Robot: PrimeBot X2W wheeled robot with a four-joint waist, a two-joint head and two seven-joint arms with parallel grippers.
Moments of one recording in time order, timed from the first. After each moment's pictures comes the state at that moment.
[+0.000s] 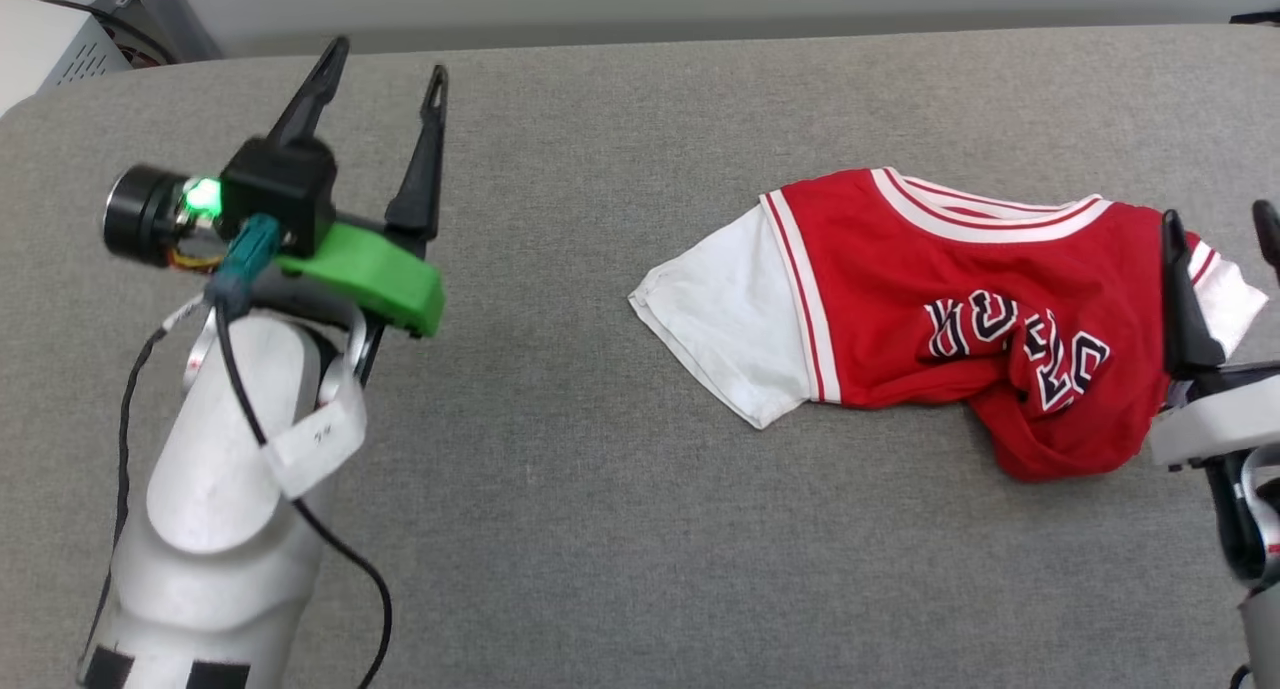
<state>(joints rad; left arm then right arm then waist) -0.60 0.25 -0.19 0.24 -0.11 -0.13 -0.18 -0.31 -0.32 -0.05 0.22 0.23 0.13 -0.26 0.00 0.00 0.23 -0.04</state>
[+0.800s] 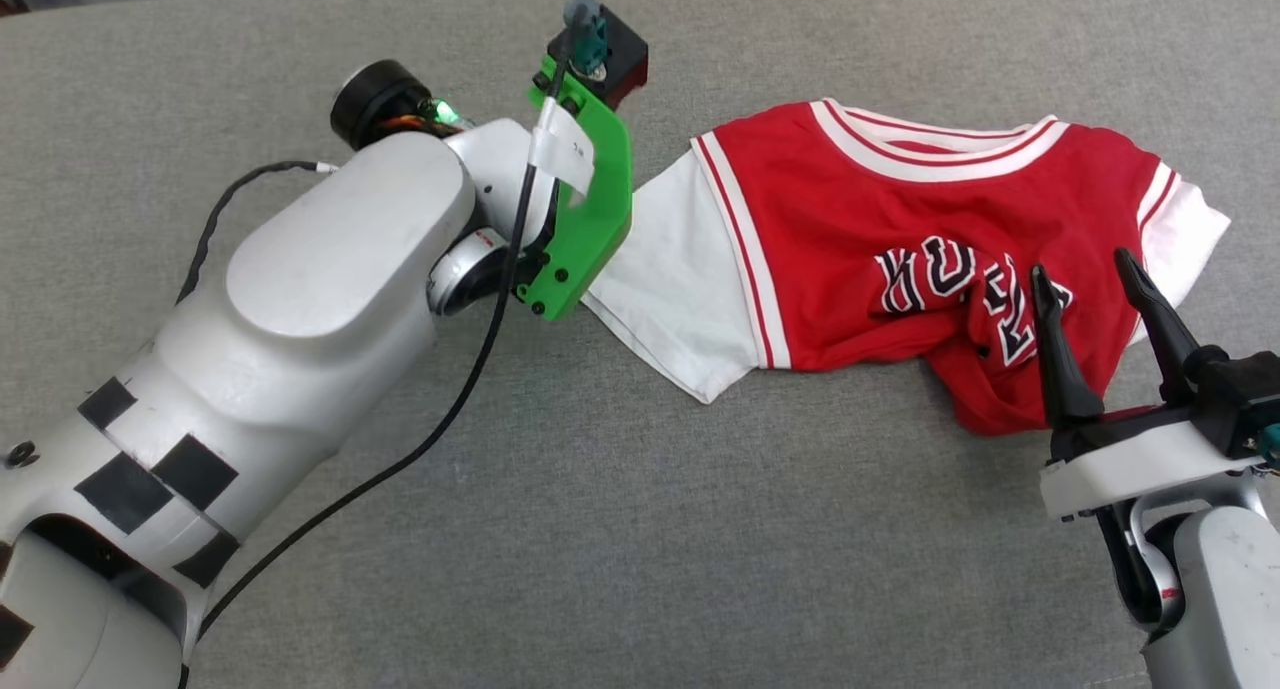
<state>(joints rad) -1.19 0.38 -1.06 0.45 -0.85 -0.13 0.72 -0.22 -0.20 0.04 0.12 0.17 0.13 -0.26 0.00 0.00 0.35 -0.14</state>
